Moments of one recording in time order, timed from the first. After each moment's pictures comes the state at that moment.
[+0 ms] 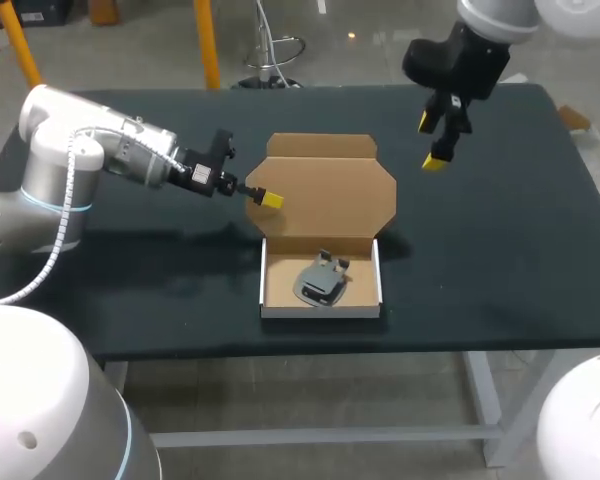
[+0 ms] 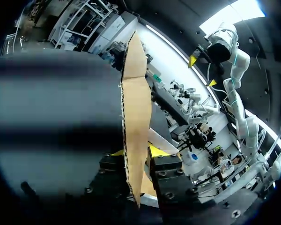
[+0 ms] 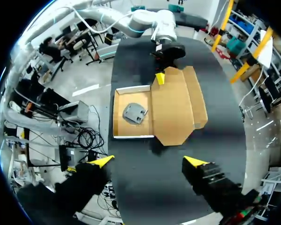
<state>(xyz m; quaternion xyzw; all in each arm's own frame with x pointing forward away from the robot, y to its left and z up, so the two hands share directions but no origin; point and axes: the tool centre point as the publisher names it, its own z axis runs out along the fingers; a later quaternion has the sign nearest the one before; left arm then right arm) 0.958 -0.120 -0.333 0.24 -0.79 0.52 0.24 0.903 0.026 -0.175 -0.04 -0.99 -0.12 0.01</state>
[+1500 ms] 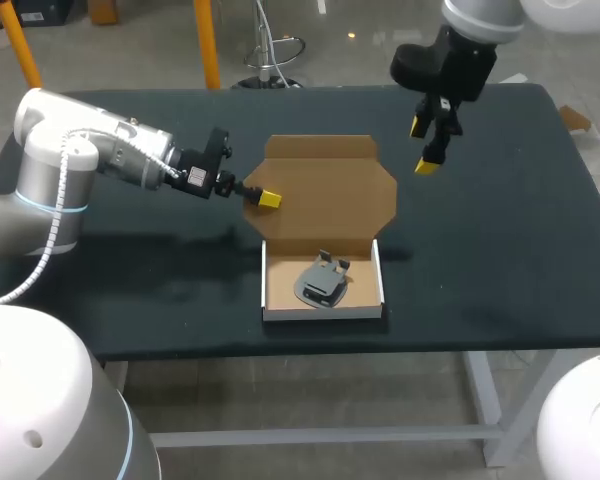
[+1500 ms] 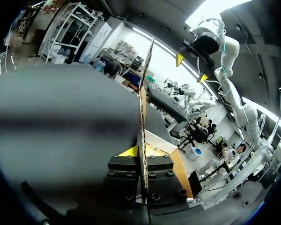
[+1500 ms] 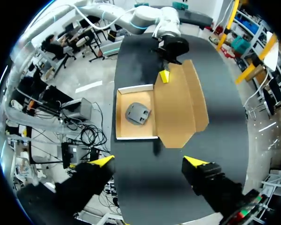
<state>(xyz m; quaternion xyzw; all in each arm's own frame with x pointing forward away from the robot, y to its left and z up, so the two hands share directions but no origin) 0.951 -0.118 -0.323 0.18 -0.79 0.54 0.21 0.899 0.037 -0.178 -0.03 -0.99 -0.11 0.02</state>
